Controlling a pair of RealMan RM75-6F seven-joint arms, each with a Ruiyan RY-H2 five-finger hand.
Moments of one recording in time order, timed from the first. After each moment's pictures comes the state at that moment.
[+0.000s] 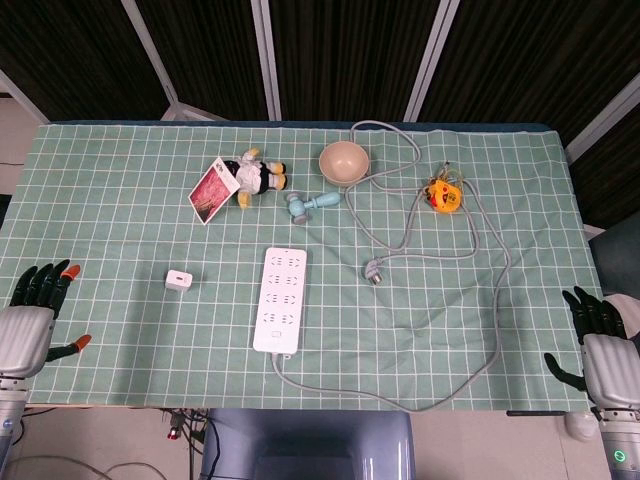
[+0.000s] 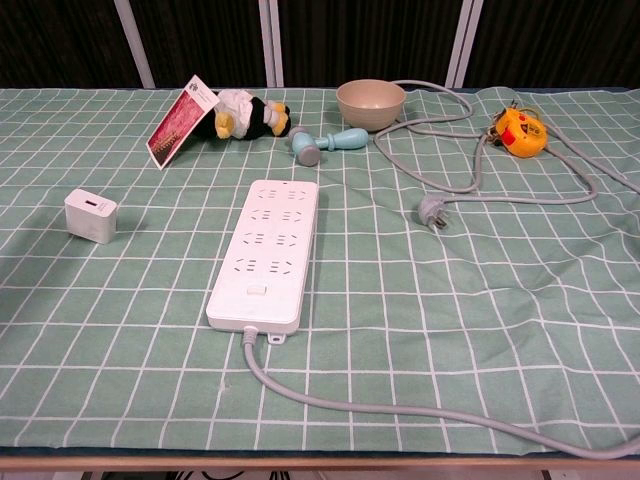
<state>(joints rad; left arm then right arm) -0.15 -1.19 -0.05 -1.54 1.51 1.46 0.09 0.06 -1.09 0.07 -1.68 -1.43 1.45 -0.01</state>
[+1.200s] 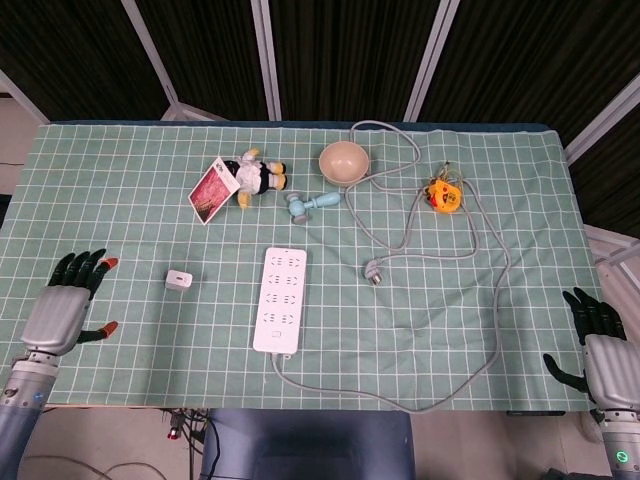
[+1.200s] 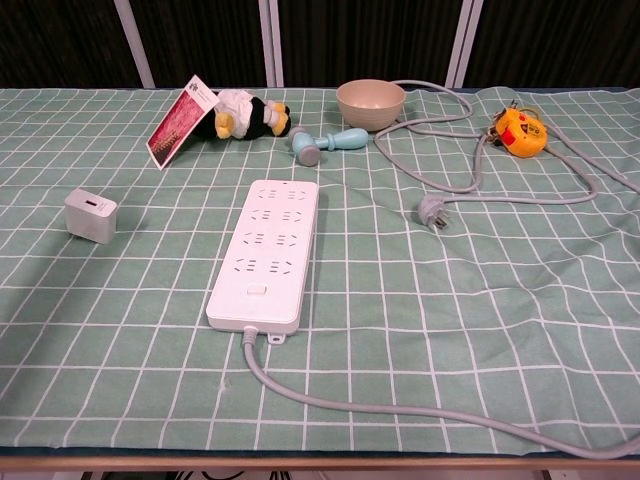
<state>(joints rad) -0.29 -1.11 -0.12 -1.80 1.30 1.21 0.31 0.06 -1.07 0.07 -1.69 -1.42 1.43 0.05</state>
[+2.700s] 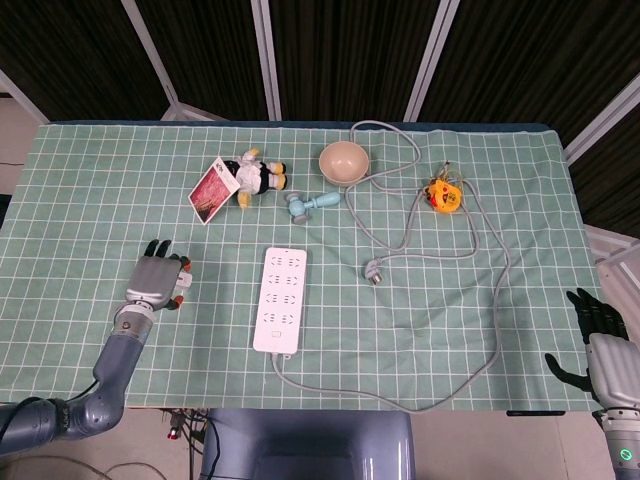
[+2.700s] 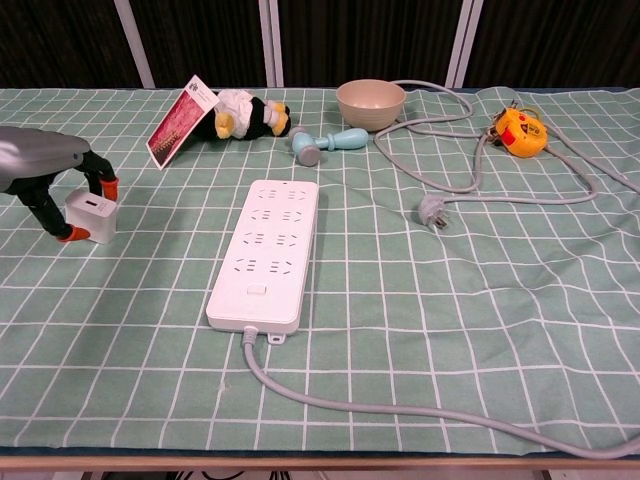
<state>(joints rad) -0.74 -1.41 -0.13 -1.63 0.63 1.04 0.78 0.06 -1.06 0.08 -1.71 -1.39 1.40 0.08</state>
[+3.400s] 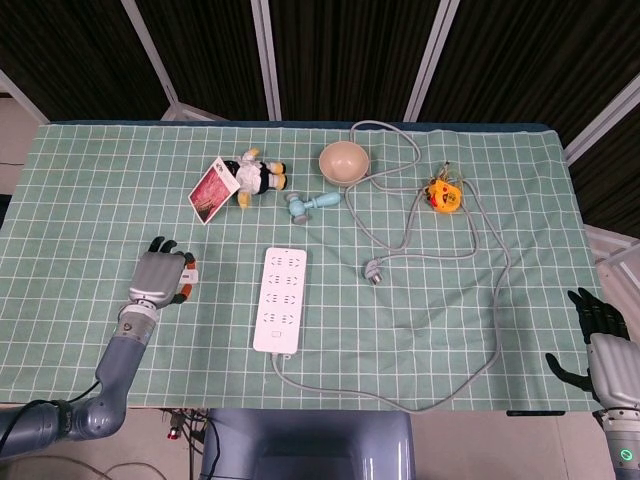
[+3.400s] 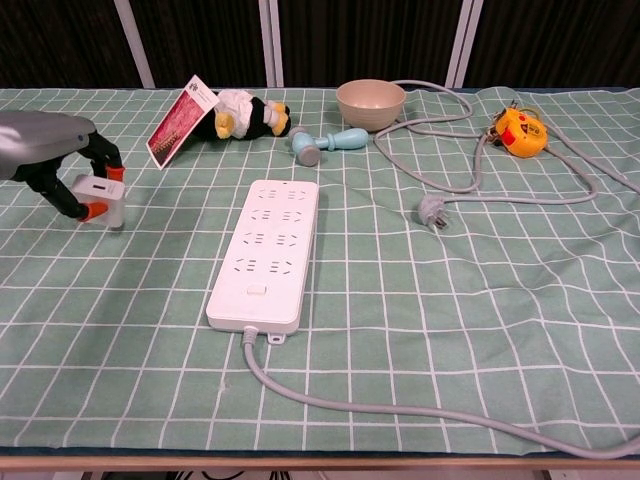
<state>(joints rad) -0.72 -1.41 -0.13 -1.66 0.77 1.11 0.67 0.06 -1.06 0.08 -1.71 -1.39 1.41 0.08</state>
